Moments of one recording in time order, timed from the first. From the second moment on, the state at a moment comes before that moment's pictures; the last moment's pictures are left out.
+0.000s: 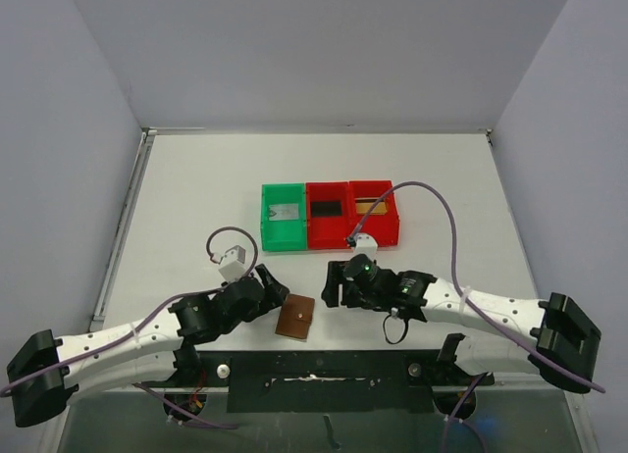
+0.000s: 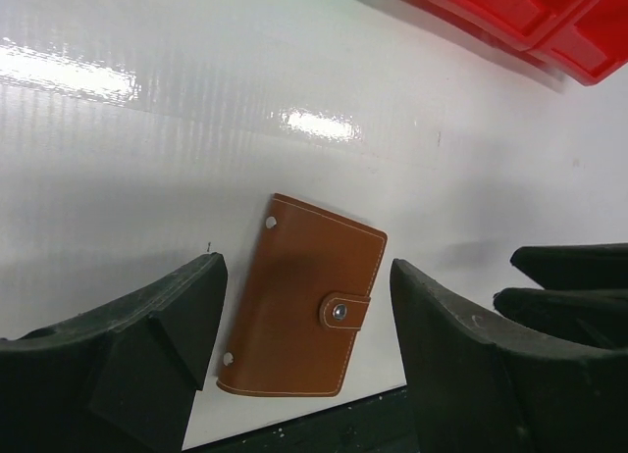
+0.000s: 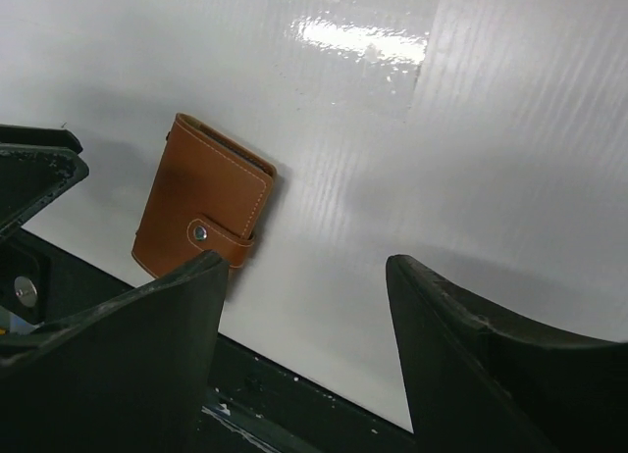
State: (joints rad) left arm -1.08 0.85 0.40 -0.31 -0.47 -1.28; right arm 0.99 1.11 0.63 -0.34 0.16 0.81
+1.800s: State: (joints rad) left arm -1.00 0.79 0.36 -0.39 -0.43 -1.26; right arm 1.12 1.57 0.88 -0.42 0.43 0.70
